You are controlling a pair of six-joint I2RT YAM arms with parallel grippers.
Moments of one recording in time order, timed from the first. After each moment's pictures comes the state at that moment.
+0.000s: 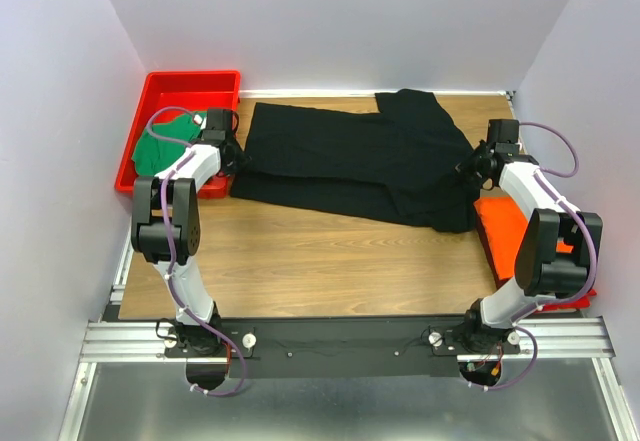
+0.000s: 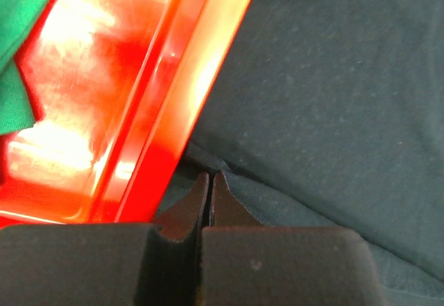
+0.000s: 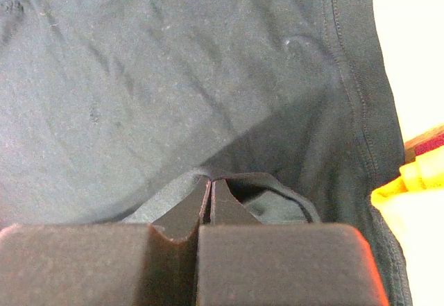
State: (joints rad) left arm -0.06 1.87 1.29 -0.34 -0.04 -0.61; right arm -0.10 1.60 1.09 -0.38 -0.05 0.69
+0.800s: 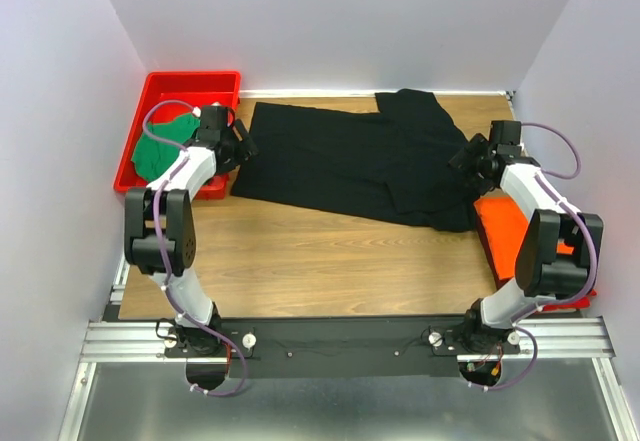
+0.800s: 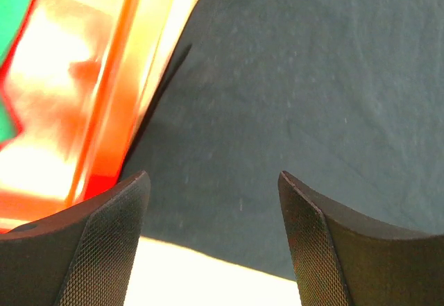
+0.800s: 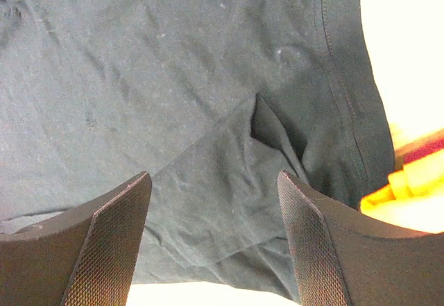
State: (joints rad) left arm -0.06 1.80 1.28 -0.30 0.05 -0.57; right arm -0.12 1.60 1.08 -0.36 -0.05 0.67
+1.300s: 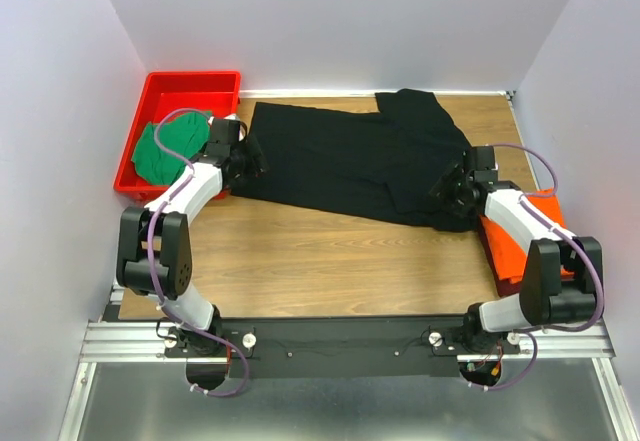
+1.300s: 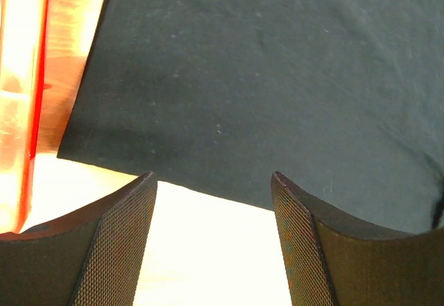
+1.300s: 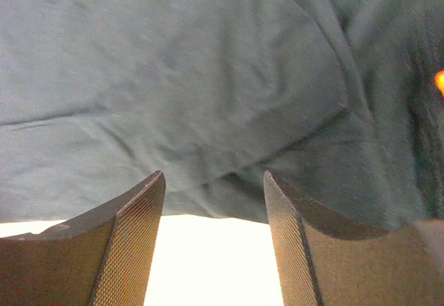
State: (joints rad) left arm -0.15 1.63 1.10 -0.30 0.07 -0.54; right arm 0.05 1.42 0.85 -0.34 -0.03 0.68
